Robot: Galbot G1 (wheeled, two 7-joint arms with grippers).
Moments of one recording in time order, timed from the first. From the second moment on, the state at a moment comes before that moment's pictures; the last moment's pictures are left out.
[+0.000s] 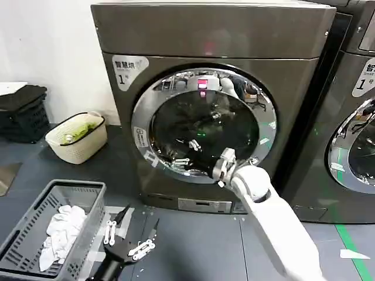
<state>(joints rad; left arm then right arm) 1.81 -1.45 -0.59 -2.39 0.12 -0.09 0.30 -0.49 1.31 0.05 1.55 0.35 -0.29 -0.57</state>
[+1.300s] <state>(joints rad) 1.82 -1.47 -0.62 -2.42 0.11 -0.10 0.30 -0.35 1.44 -0.04 1.28 0.31 -0.20 -0.52</state>
